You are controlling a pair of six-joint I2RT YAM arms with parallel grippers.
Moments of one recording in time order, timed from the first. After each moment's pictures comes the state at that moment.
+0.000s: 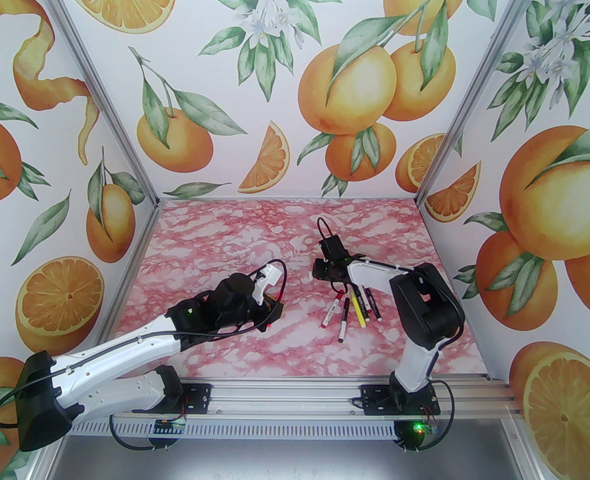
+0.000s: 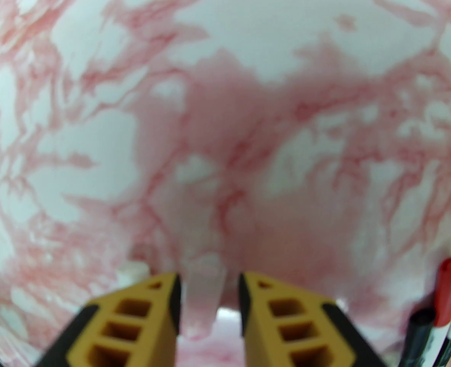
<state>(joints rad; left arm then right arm) -0.95 1.08 0.78 -0.32 0.08 -0.39 0.44 1.81 1.01 -0.22 0.01 0.52</state>
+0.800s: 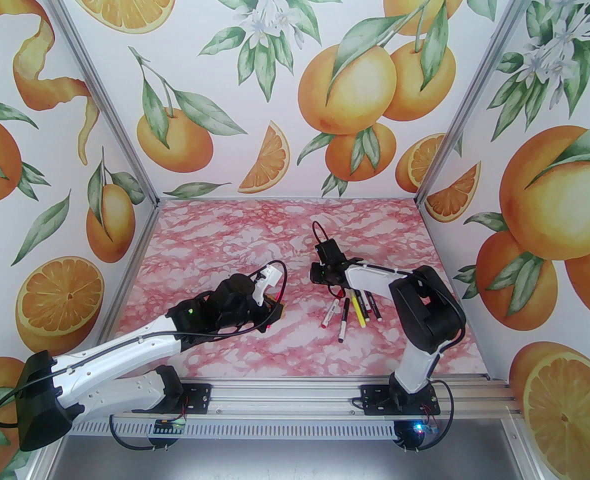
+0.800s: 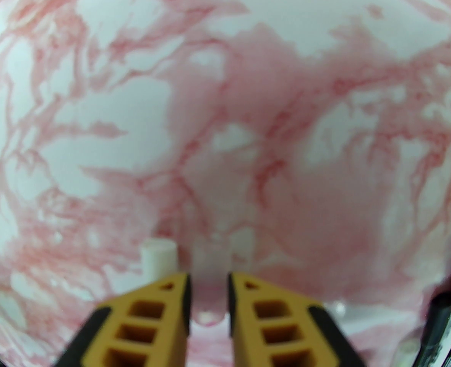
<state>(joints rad) -0.95 1.09 0.77 -0.32 0.09 -0.39 0.48 1.81 0.99 -0.21 0.01 0.52</state>
